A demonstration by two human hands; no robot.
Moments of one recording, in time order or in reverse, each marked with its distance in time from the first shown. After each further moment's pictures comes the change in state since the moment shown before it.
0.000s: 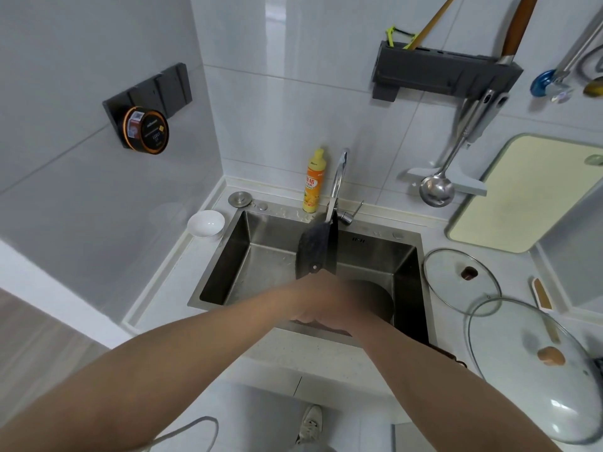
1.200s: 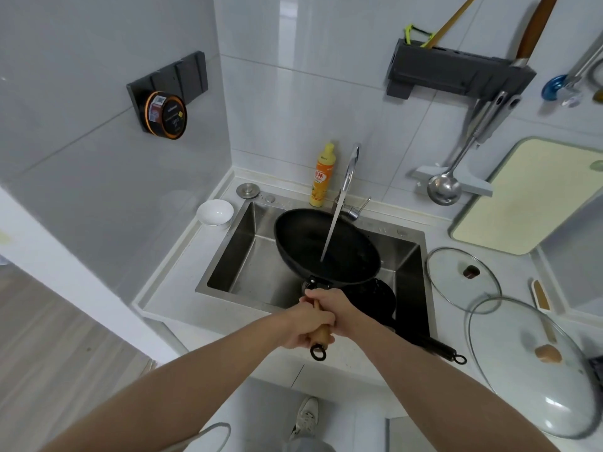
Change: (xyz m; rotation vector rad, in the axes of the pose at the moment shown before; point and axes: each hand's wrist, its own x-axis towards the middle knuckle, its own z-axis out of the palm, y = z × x) left_hand 0.002 -0.084 -0.002 -0.321 -0.326 -0.035; right_hand 0.016 0.046 -0.019 -0.171 0.039 0.018
